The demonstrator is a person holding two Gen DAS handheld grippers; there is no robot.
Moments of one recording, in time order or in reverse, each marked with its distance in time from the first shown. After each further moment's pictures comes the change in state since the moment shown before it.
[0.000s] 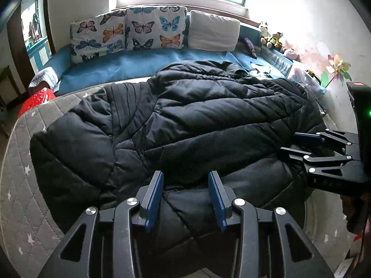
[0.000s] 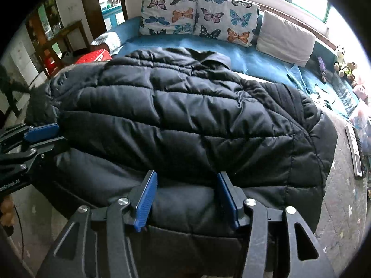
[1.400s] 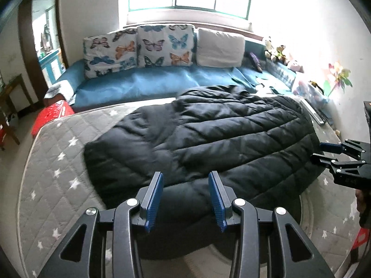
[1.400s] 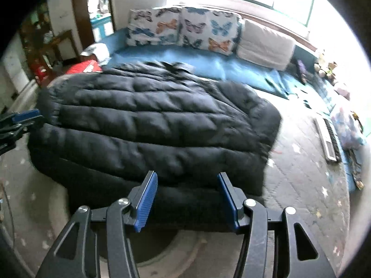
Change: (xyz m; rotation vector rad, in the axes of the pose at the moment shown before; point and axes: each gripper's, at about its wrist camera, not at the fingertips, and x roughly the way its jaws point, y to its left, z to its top) left arm -0.061 0.027 -0.009 -0.005 -0.111 0.064; right arm -0.074 -0.010 -0.036 0.025 -0.087 -0.016
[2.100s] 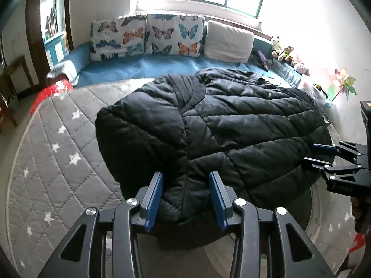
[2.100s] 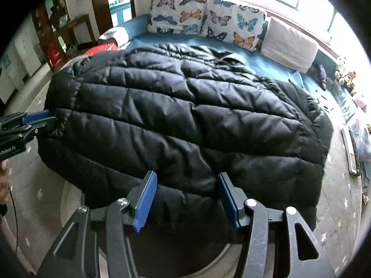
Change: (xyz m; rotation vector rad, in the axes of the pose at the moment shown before) left arm 0.012 0.035 -0.037 -0.055 0.037 -0.012; right arm 0.033 0.044 -0.001 -0.063 0.059 0.014
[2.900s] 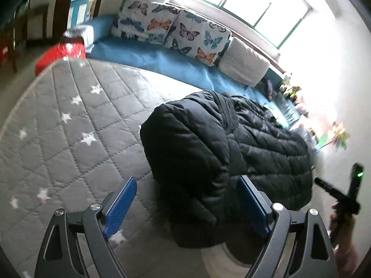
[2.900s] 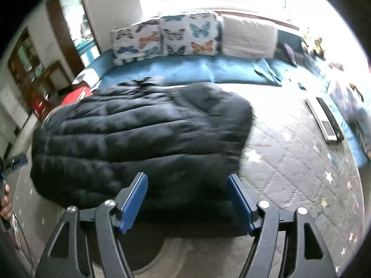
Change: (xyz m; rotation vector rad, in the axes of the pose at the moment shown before) left arm -0.022 0.089 0.006 -0.339 -0.001 -0.167; right arm -0.001 -0.140 -0.003 0.325 -0.092 0.023
